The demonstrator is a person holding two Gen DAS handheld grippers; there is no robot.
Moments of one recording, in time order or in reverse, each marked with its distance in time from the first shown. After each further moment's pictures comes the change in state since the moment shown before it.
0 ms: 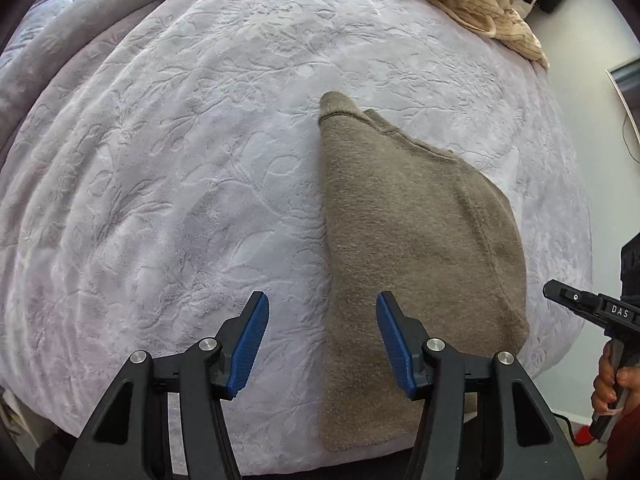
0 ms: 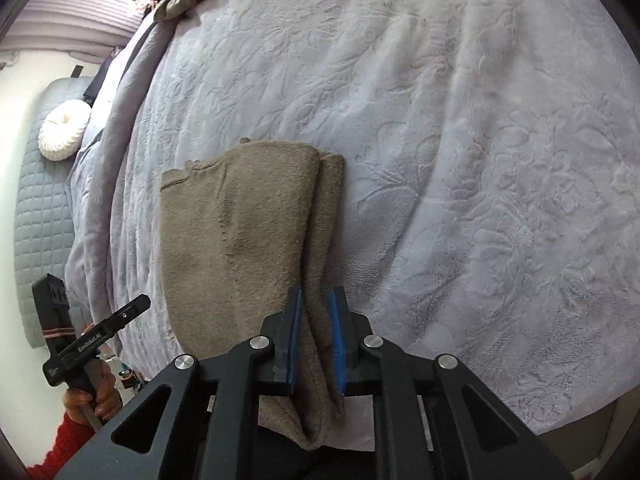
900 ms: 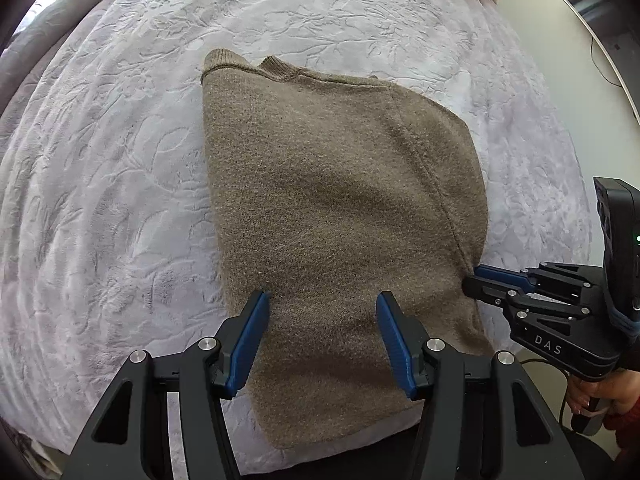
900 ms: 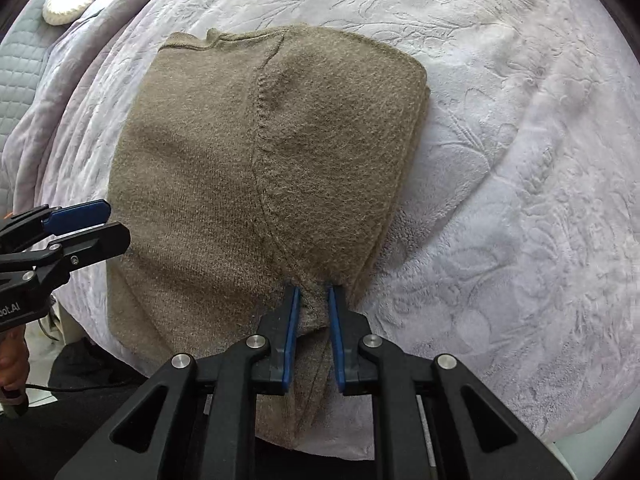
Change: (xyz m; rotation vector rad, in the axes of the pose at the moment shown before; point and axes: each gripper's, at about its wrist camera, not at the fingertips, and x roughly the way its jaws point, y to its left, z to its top) left arm 0.035 -0.063 -0.028 0.188 0.087 -0.011; right arm 0.062 0.031 -0.052 -0.310 0.118 -0.284
